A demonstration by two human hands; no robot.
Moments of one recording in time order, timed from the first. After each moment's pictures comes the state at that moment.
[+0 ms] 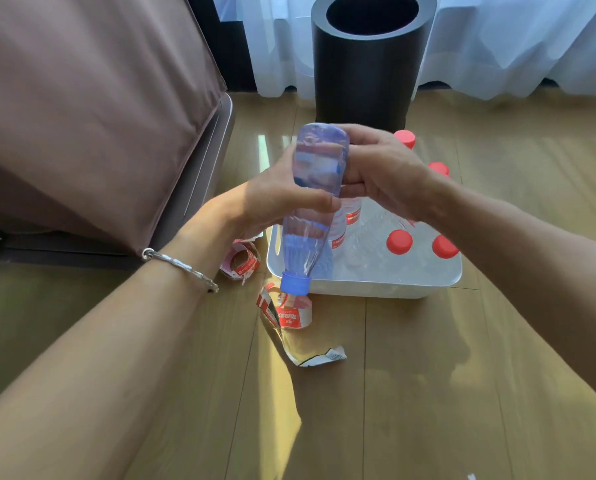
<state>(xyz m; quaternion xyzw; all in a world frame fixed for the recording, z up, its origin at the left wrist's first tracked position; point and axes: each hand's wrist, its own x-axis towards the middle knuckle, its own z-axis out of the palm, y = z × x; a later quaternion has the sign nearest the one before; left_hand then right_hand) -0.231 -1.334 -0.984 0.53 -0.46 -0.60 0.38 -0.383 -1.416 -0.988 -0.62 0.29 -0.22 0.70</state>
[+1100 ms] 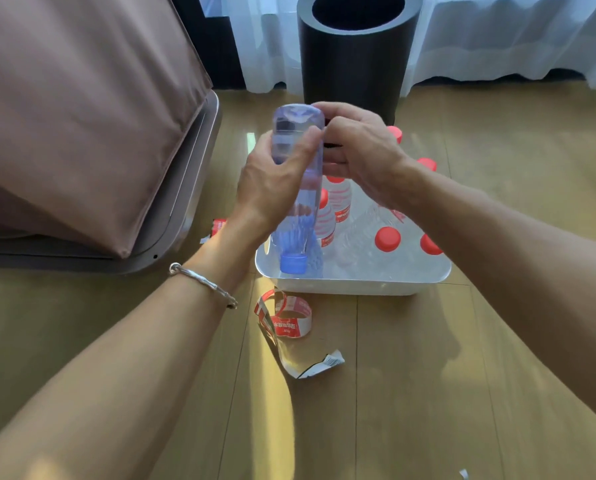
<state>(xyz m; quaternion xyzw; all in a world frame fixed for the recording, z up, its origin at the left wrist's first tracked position) -0.261 -1.339 -0.990 0.69 -0.38 -0.33 0.52 -0.369 -1.422 -0.981 -0.59 0.33 -0.29 0.67</state>
